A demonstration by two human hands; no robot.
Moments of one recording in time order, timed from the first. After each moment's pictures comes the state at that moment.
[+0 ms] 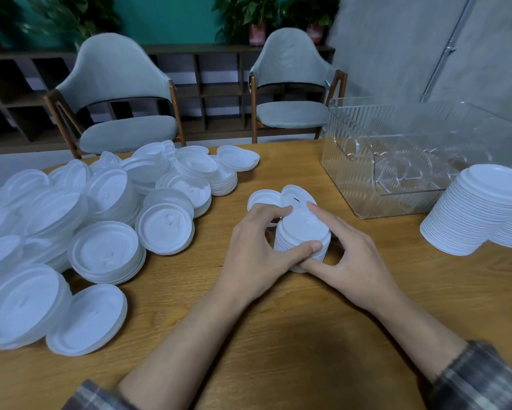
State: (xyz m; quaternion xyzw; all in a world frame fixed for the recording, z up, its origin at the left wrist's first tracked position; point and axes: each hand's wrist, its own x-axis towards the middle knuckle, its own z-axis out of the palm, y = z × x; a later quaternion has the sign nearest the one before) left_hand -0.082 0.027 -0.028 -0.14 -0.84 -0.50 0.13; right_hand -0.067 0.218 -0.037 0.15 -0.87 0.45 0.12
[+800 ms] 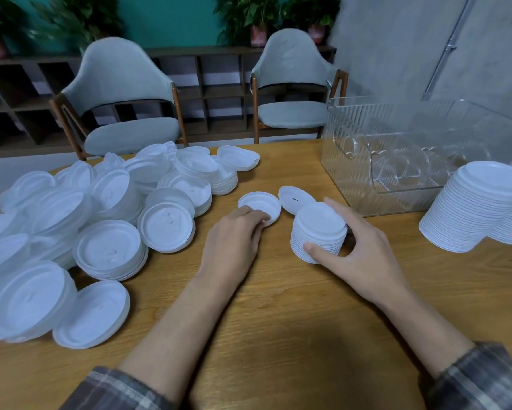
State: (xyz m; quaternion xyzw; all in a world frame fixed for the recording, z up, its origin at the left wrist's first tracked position) left_hand -0.112 0.000 -0.049 -0.17 -0.92 -0.28 0.24; right_hand -0.067 0.233 -0.037 0.07 -0.89 0.42 0.15
